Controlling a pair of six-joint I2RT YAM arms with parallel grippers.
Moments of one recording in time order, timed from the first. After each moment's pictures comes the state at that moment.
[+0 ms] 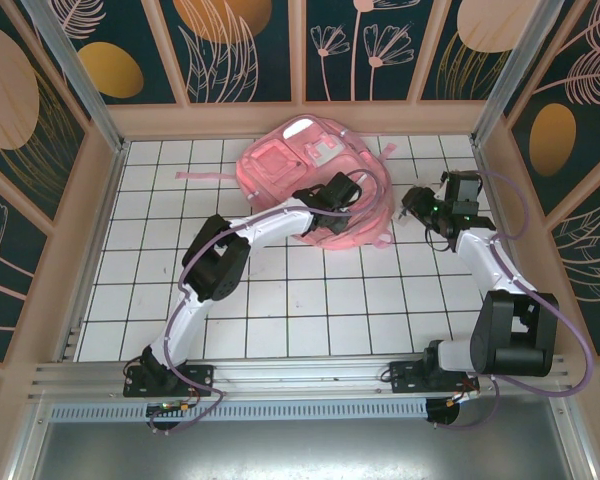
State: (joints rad) left arm -0.82 2.30 1.88 -0.52 -0.23 -0.01; right arm -0.03 1.34 0.88 -0.25 -0.32 0.62
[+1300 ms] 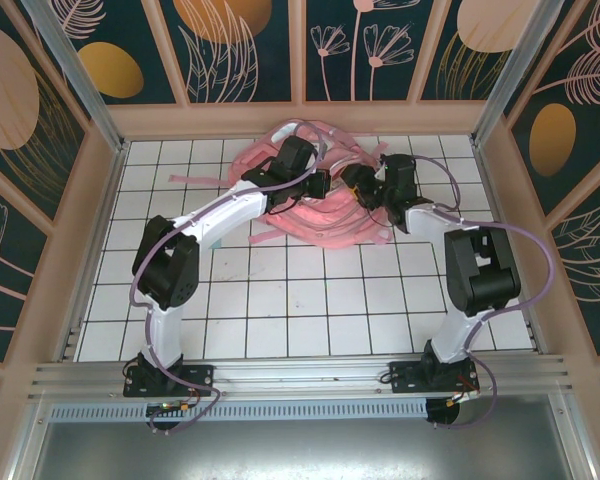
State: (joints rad) left arm -0.67 2.00 1.69 -0.34 0.14 -0.45; right arm 0.27 1.74 1.04 0.25 -0.44 1.04
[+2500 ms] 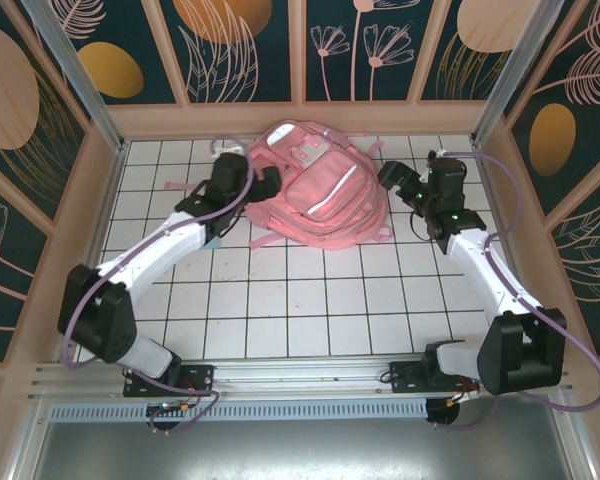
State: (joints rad) left arm -0.50 1.50 1.14 -0.20 -0.22 -0.57; right arm 0.15 1.26 0.95 -0.18 -0.14 0.65
